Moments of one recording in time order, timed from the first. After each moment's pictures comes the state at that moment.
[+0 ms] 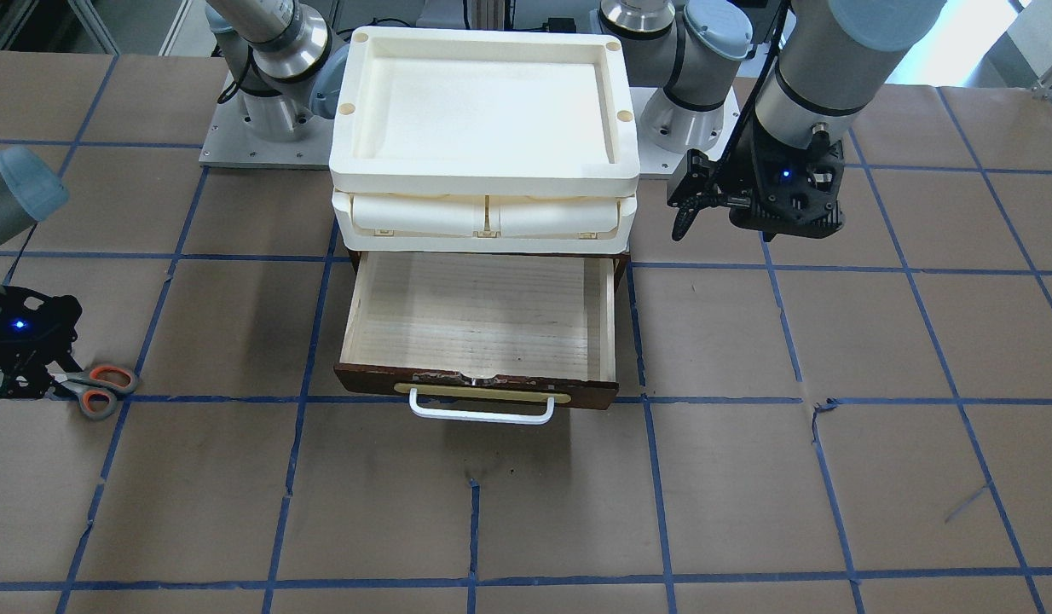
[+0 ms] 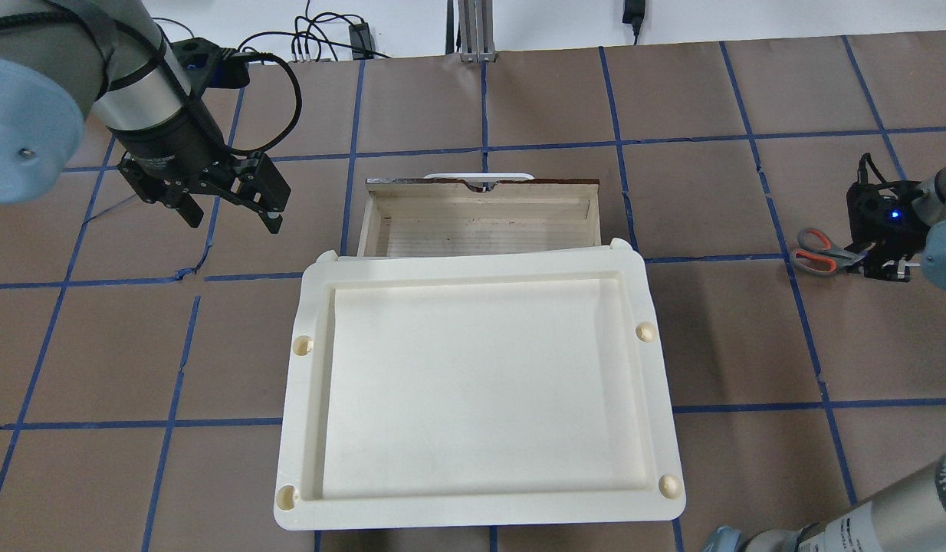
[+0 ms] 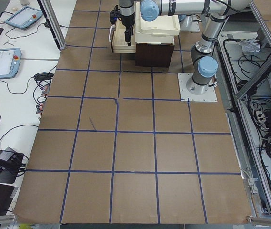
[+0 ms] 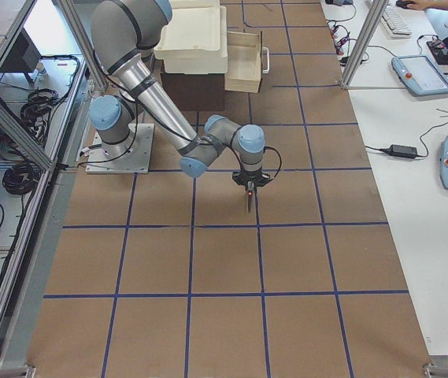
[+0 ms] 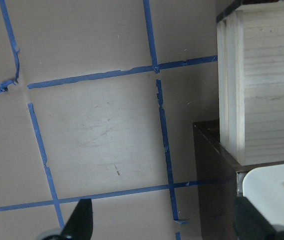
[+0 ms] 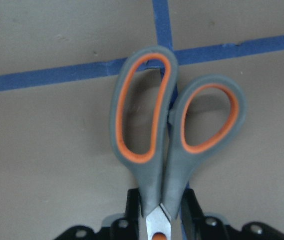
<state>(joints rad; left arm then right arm) -1.53 -1.58 -1.62 -1.61 1.58 0.17 0.95 -1.20 1.96 -2.42 -1.51 -2.05</state>
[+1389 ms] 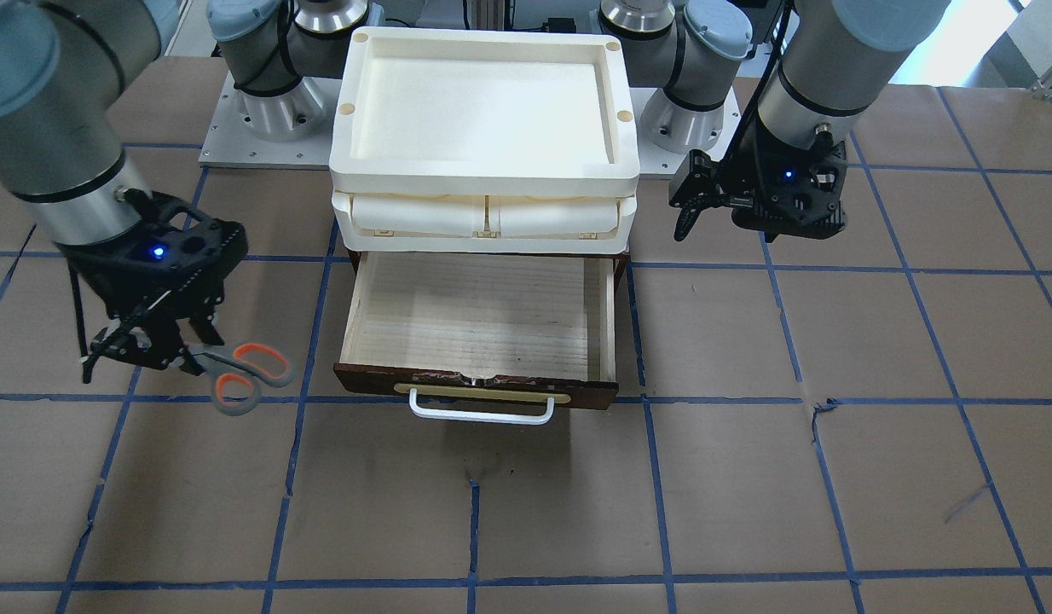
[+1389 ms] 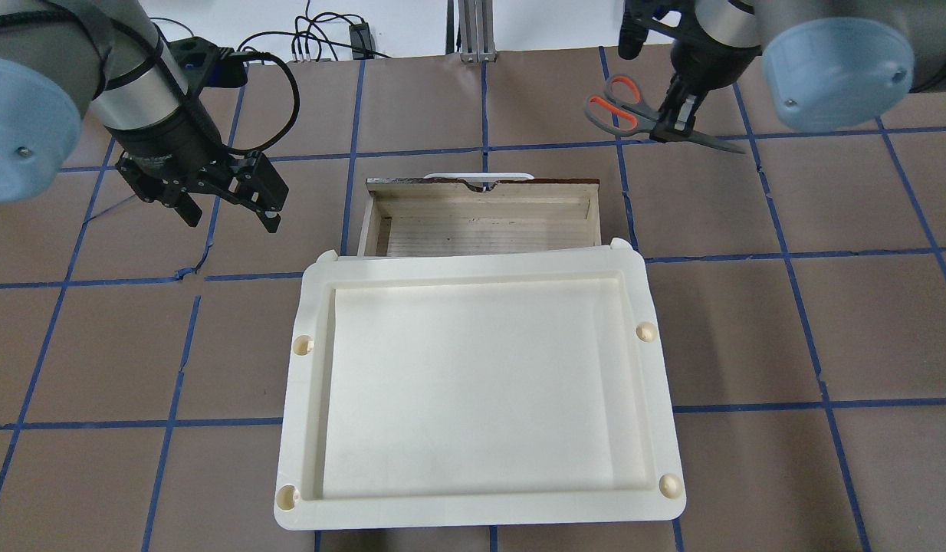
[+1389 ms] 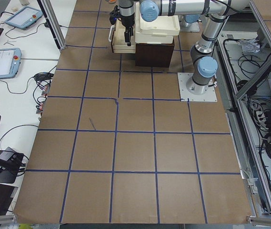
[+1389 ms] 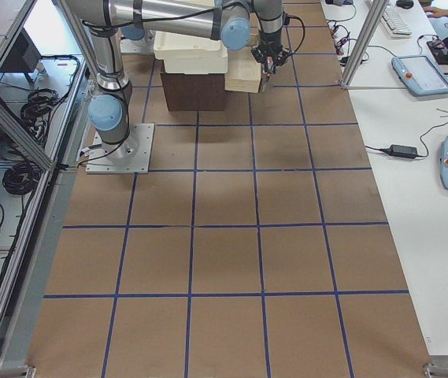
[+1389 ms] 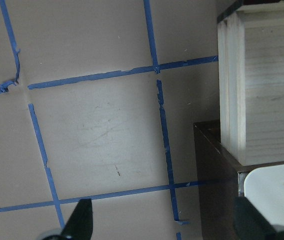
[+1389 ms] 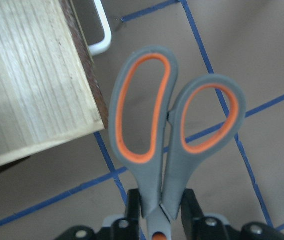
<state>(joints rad) -1.53 -1.58 -1.62 -1.61 1.58 0.19 1.62 -1.40 1.54 -1.86 -1.50 -1.14</state>
